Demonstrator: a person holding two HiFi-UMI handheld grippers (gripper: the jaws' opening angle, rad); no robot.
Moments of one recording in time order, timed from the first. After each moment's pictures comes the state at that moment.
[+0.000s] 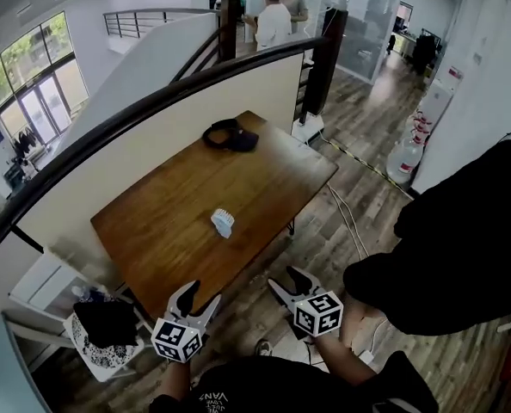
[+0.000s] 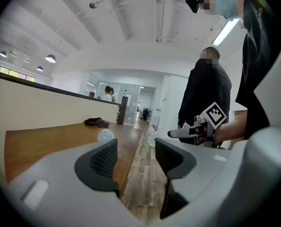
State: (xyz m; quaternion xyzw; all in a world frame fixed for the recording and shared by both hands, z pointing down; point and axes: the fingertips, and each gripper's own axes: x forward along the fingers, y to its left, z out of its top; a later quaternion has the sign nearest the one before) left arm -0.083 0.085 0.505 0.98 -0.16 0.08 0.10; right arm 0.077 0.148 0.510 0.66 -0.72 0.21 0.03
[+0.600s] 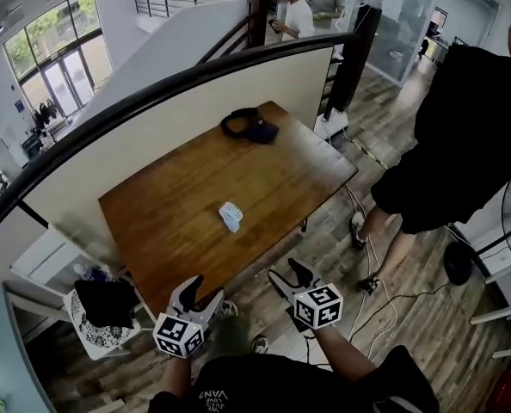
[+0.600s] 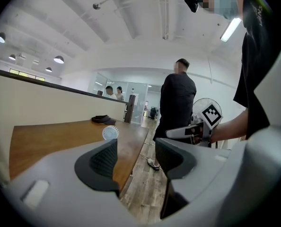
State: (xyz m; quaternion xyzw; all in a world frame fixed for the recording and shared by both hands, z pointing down) left arm -0.071 0.080 0.521 0.97 -0.21 0.09 0.11; right arm 0.095 0.114 0.532 0.62 -0.75 0.21 0.06
